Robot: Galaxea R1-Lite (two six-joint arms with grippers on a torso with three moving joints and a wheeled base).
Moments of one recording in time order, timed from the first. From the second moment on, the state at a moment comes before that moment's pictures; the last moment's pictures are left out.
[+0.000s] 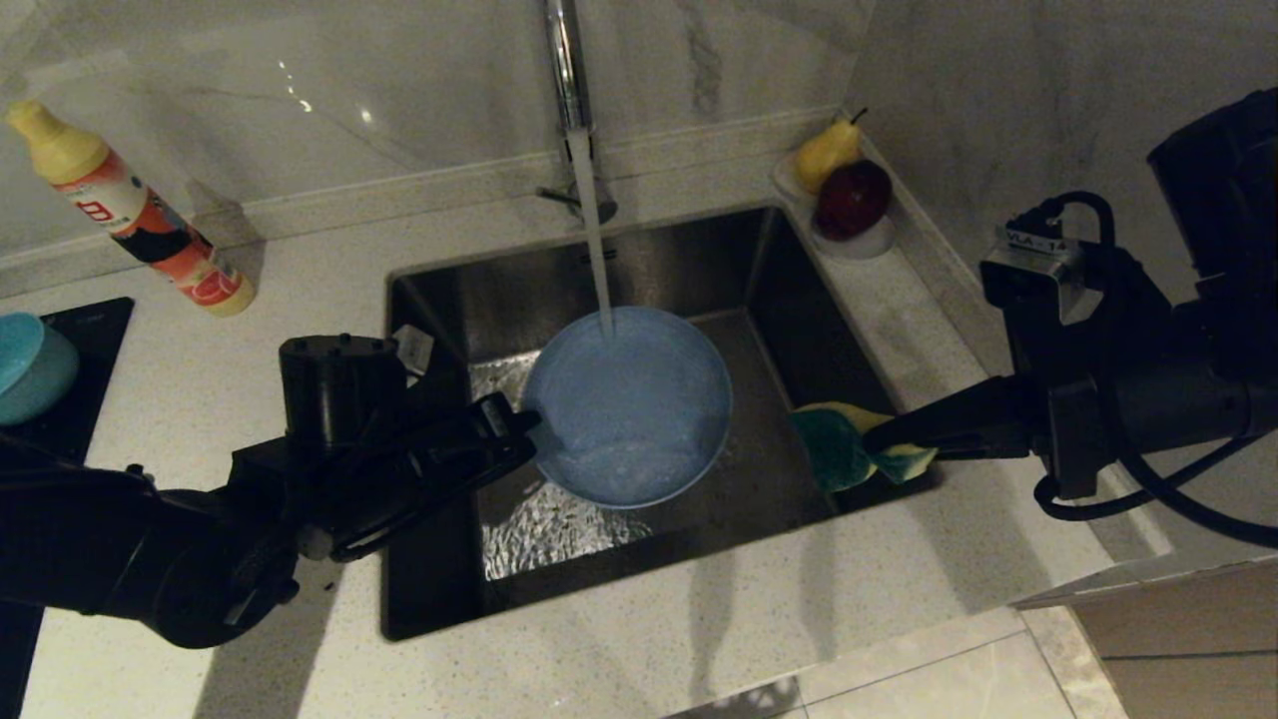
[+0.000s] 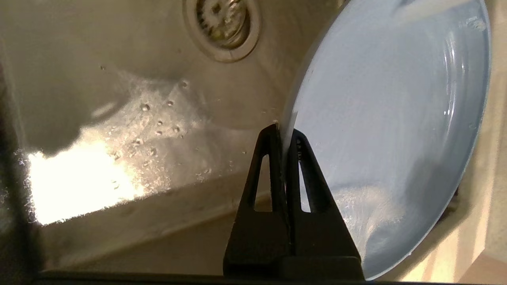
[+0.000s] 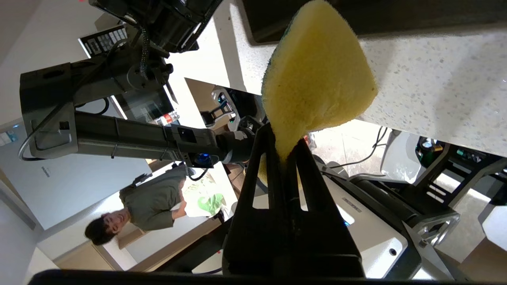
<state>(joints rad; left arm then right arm) -0.38 1.80 -0.75 -0.80 -0.07 -0.62 0.45 1.51 -1.39 0.50 0.69 0.67</state>
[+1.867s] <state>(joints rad) -0.18 1.47 -0.64 -0.81 0.09 0.04 0.44 1.42 -1.19 0.46 0.74 0.66</state>
